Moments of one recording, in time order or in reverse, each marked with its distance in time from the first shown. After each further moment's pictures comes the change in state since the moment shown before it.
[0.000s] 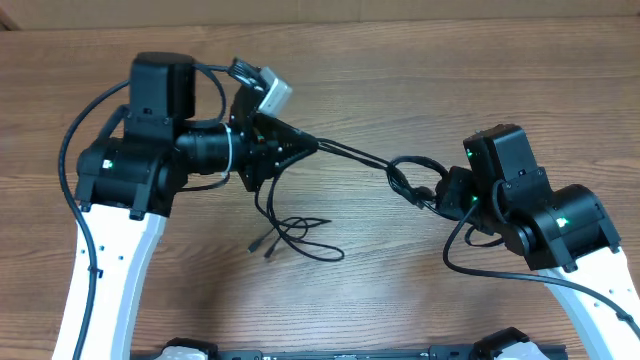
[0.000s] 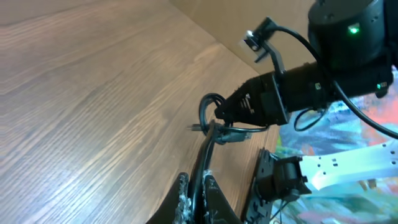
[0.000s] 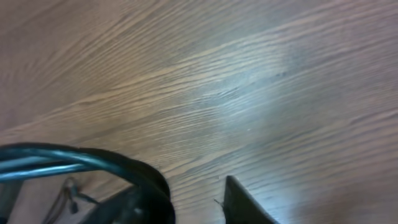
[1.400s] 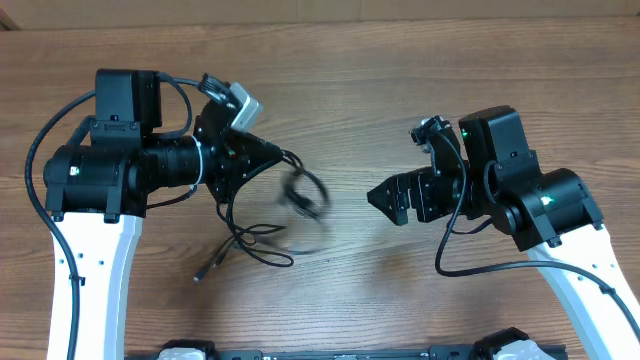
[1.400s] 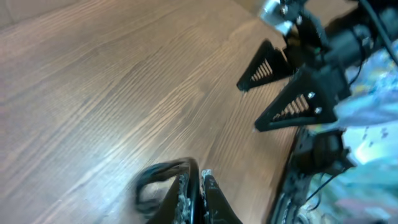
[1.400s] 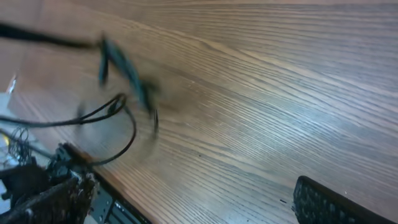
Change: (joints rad) left arm 0.112 -0.021 0.002 -0.214 -0.081 0.292; right arm -0.026 0.066 -0.015 0.176 -0.539 -0.578
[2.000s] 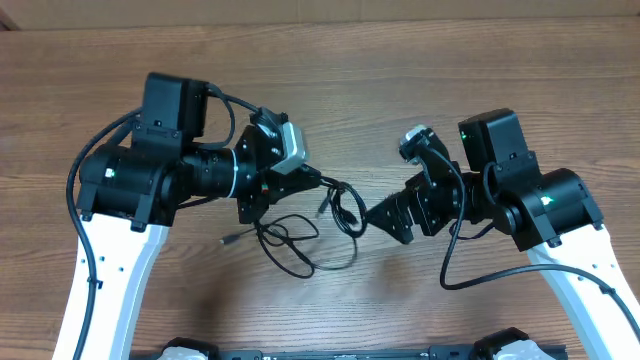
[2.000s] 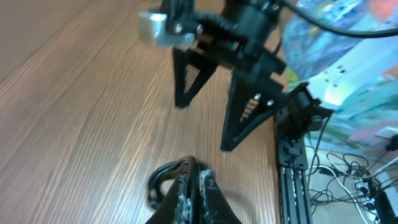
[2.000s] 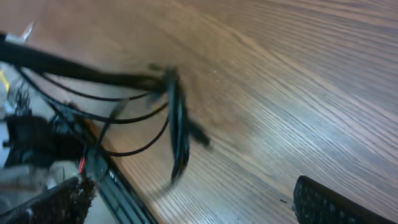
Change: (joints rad) left arm -0.169 0.000 0.000 -0.006 0.093 0.314; right arm 0.000 0.000 0.000 -0.049 -0.105 -0.256
